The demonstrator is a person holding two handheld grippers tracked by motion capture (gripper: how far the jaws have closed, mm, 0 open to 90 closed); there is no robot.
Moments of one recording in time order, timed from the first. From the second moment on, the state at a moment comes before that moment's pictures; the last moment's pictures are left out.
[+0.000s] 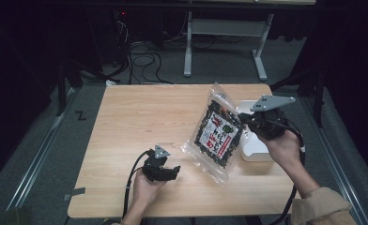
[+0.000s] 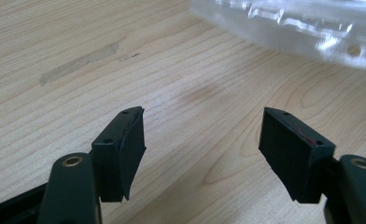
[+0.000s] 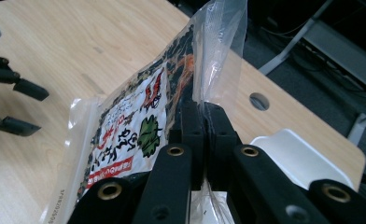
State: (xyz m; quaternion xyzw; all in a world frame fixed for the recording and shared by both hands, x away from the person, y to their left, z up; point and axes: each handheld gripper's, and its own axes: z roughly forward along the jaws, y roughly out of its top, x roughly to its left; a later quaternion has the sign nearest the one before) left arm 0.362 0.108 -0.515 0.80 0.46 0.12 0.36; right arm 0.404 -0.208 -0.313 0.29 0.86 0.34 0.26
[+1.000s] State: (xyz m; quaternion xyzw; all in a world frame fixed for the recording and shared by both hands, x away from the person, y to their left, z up) left arm 0.361 0.106 -0.517 0.81 0.45 0.12 0.36; right arm 0.432 -0.263 -0.279 0.36 0.82 0.32 0.31
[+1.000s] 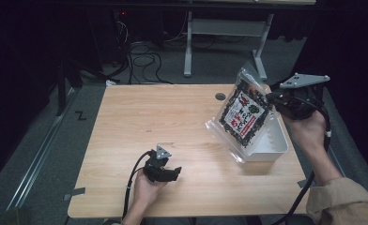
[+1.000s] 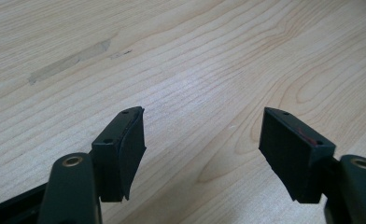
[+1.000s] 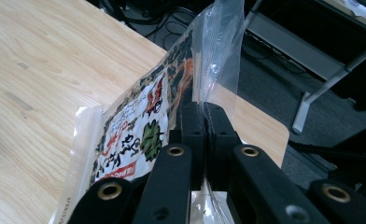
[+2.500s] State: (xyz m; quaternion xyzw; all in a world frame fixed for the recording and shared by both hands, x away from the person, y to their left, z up) left arm 0.361 0.103 -0.519 0.81 0.45 0.11 0.35; right arm 0.456 -0.318 -0.291 0.44 0.77 0.26 0.39
